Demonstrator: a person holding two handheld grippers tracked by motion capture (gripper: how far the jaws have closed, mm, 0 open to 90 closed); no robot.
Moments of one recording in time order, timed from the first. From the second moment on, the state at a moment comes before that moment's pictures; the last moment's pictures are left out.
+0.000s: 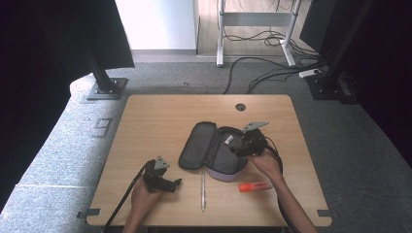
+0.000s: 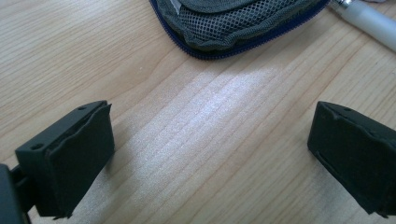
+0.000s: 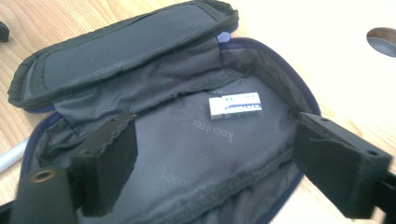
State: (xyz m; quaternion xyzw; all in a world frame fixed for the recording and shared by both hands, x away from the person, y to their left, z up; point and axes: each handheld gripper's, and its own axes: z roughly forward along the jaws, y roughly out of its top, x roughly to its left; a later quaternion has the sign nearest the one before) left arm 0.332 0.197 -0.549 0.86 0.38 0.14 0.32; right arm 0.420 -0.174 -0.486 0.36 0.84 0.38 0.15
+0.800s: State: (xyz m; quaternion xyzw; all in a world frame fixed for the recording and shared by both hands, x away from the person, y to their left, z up) left arm 0.332 0.197 -0.549 0.86 0.38 0.14 0.32; right arm 0.388 -0.198 -0.490 0.36 0.84 0.38 0.14
